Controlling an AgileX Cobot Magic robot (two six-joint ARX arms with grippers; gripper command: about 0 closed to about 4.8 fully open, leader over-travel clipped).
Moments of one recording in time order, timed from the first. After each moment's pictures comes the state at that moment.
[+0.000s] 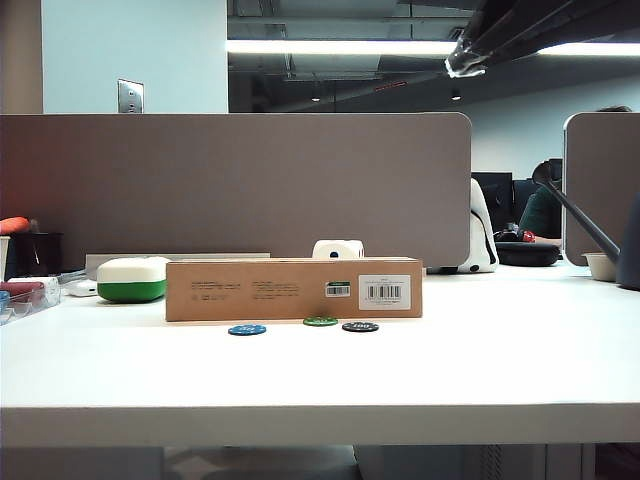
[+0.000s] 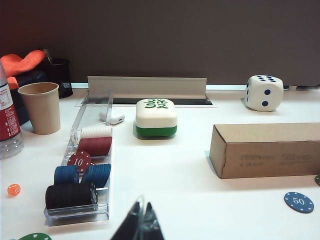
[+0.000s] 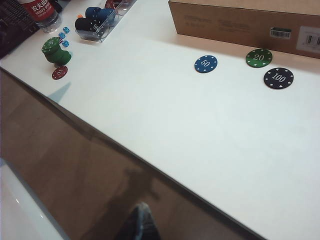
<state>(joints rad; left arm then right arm) -0.02 0.00 0.00 0.05 0.02 0.01 0.94 0.72 0.63 -0.39 0.07 0.39</state>
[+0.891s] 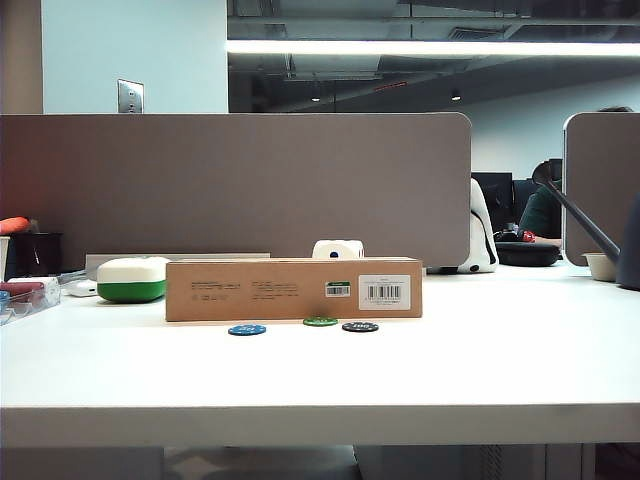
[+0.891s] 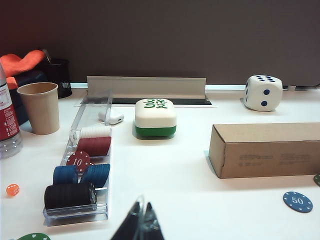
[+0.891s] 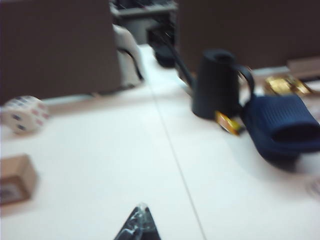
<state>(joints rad) -0.02 0.00 0.00 0.05 0.02 0.01 0.12 0.11 0.52 -0.49 0.28 0.11</state>
